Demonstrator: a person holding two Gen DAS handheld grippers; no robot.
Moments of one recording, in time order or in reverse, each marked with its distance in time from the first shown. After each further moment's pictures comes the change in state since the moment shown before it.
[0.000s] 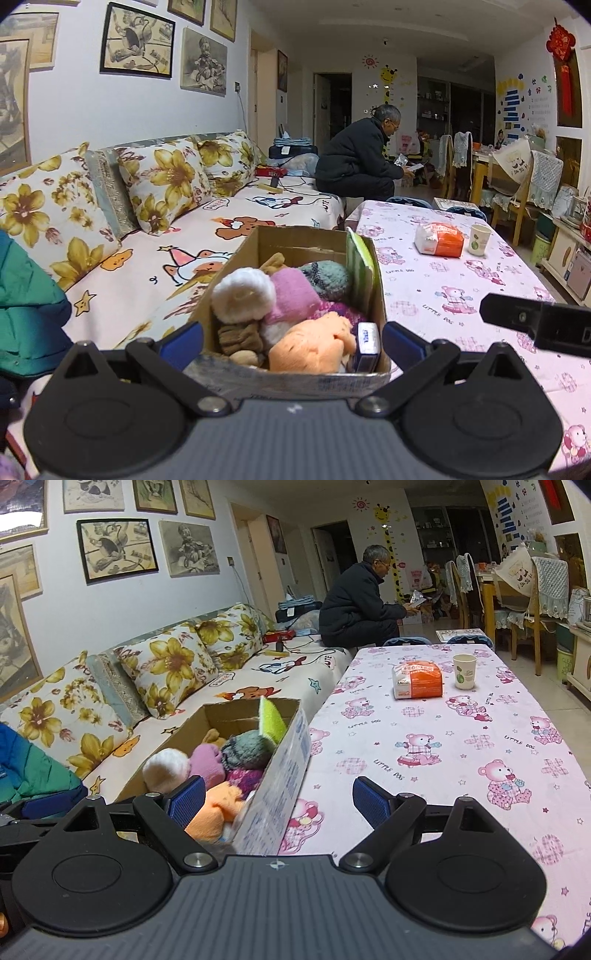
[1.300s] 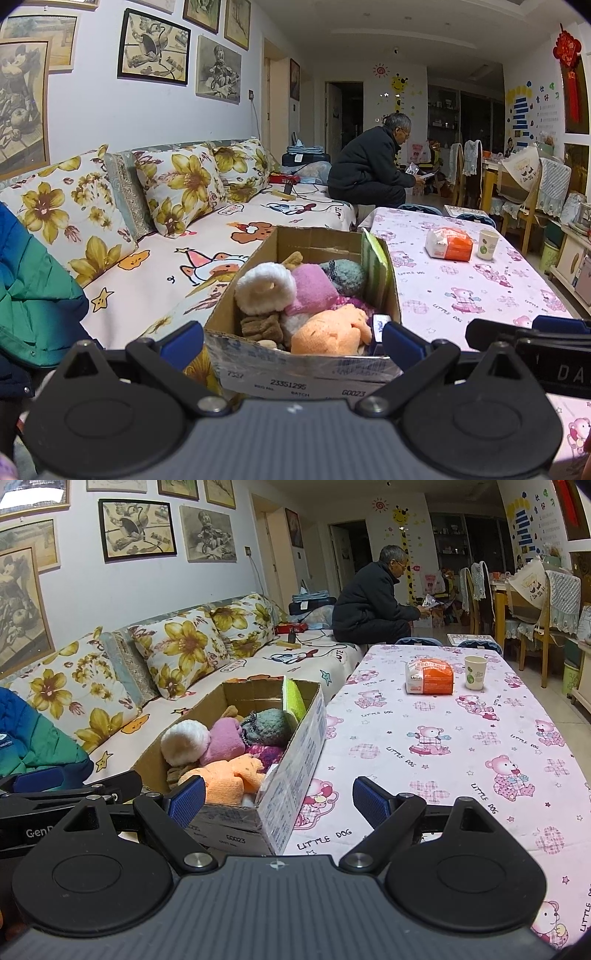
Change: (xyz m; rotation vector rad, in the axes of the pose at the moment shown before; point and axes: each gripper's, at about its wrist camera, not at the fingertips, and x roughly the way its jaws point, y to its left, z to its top) left arm -0.021 0.010 -0.015 -0.015 -0.031 0.033; right arm -0.004 0.008 -0.012 -0.075 0.022 0.015
